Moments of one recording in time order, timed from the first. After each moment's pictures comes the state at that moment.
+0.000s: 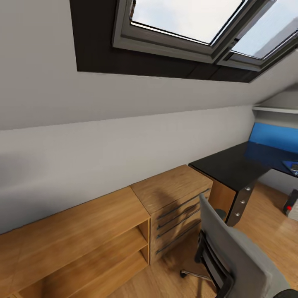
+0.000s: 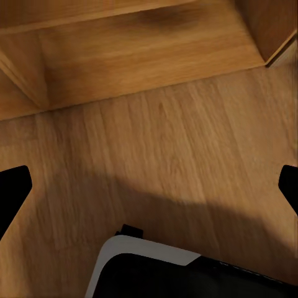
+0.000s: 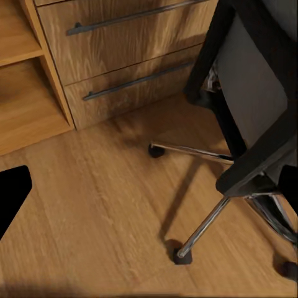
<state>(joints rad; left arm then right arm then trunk) 0.04 0.00 -0.05 -0.36 0.33 -0.45 0.05 -0.23 -0.02 0.80 0.01 -0.70 -0.81 -0.05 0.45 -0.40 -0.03</state>
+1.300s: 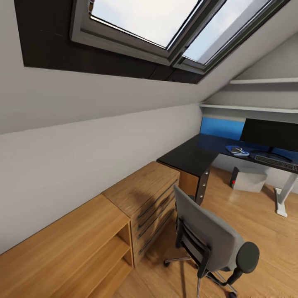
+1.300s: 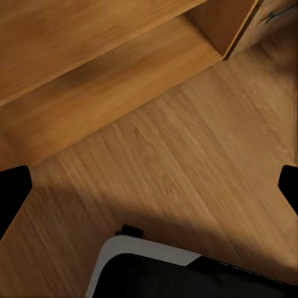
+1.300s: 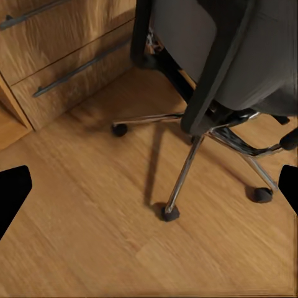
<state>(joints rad) 0.04 0.00 -0.05 -0.36 0.33 -0.45 0.05 -0.23 -0.02 0.80 0.01 -0.70 -0.81 -0.05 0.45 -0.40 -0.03</state>
